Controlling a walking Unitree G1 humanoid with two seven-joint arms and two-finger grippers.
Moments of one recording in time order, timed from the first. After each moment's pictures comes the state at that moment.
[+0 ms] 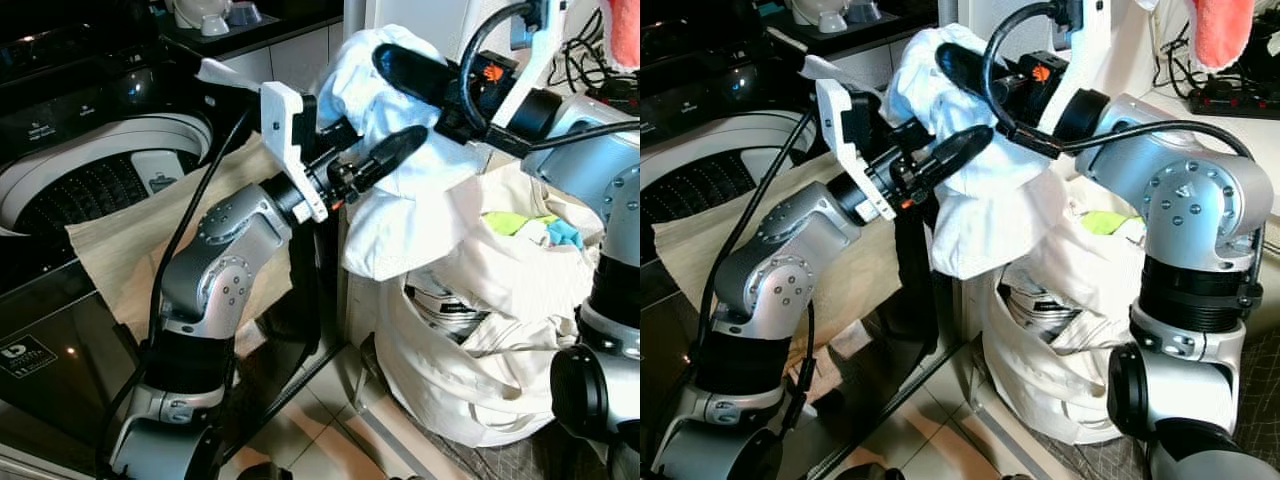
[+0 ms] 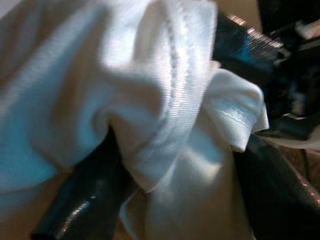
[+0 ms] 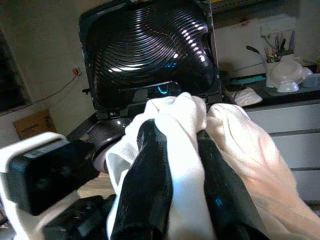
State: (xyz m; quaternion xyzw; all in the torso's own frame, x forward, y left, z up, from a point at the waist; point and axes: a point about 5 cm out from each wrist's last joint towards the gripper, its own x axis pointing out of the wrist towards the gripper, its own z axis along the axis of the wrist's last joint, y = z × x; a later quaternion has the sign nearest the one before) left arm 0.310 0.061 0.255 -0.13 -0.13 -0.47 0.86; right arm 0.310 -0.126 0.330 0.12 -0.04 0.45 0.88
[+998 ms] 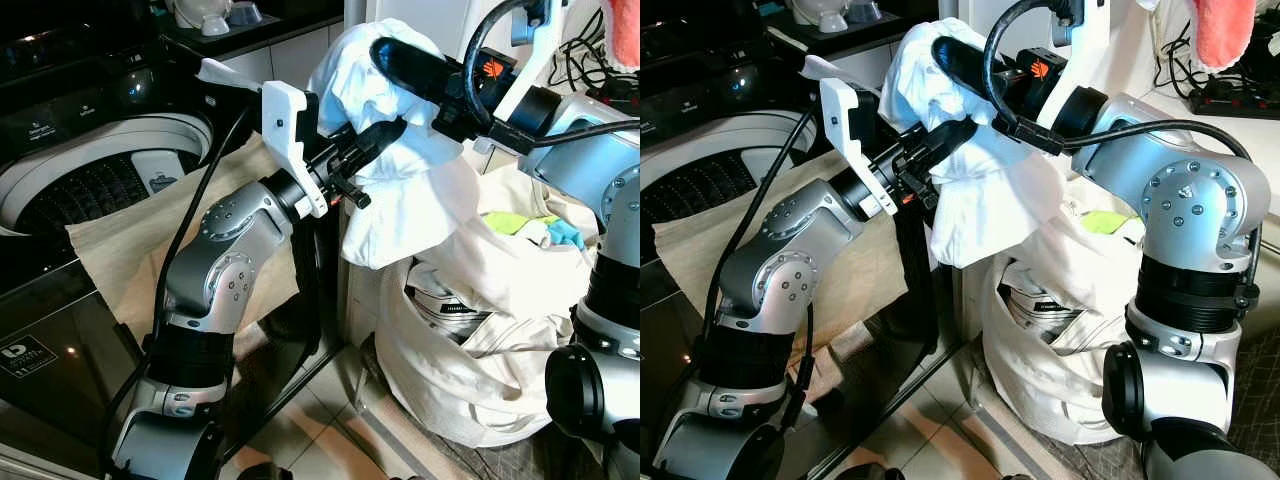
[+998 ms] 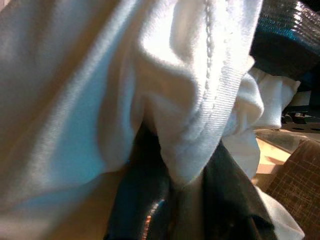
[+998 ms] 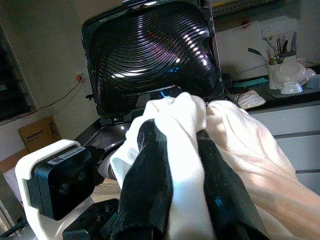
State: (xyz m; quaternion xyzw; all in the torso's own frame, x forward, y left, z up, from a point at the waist) left arm 0.315 0.060 0.254 -0.13 -0.13 -0.45 0.87; right arm 0.309 -0.125 0.332 0.13 -0.04 0.45 0.88
